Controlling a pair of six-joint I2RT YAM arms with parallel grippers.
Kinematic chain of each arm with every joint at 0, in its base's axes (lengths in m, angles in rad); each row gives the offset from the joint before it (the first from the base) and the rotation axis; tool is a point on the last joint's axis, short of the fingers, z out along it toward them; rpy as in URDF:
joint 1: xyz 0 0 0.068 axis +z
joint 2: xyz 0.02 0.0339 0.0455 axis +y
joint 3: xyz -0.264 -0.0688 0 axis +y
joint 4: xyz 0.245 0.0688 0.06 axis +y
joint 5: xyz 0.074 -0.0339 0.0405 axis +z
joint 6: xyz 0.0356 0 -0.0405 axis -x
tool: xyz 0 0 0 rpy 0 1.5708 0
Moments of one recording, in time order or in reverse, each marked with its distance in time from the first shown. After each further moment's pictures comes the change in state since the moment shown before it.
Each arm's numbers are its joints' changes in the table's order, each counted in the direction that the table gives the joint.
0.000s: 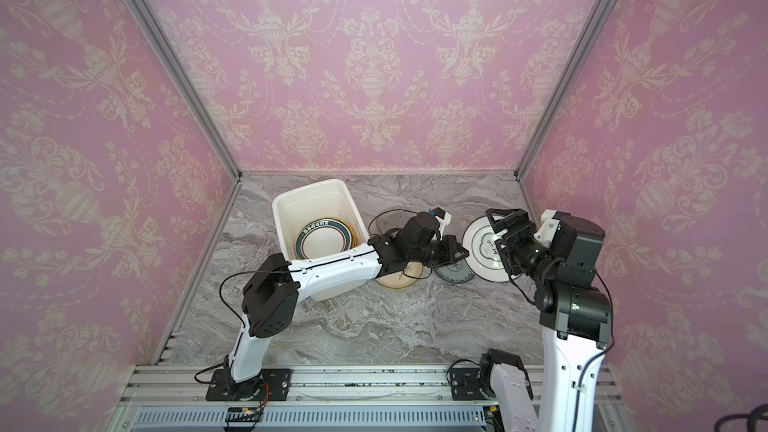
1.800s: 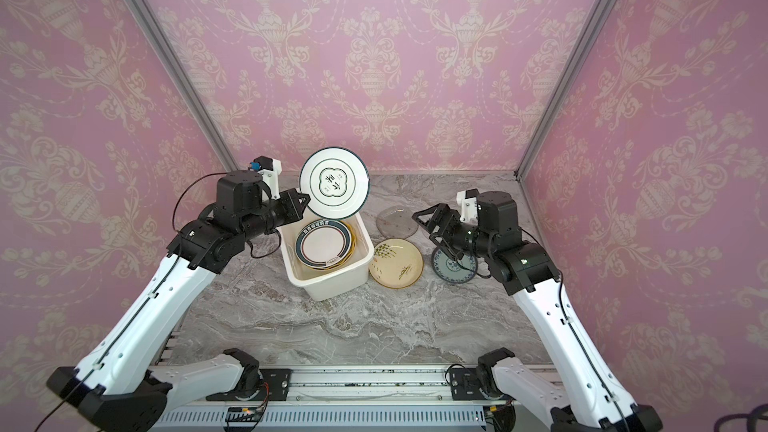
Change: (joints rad) left arm 0.604 -0.891 0.330 0.628 0.224 -0.434; right arm 0.623 0.227 0.053 -0.247 -0.091 -0.007
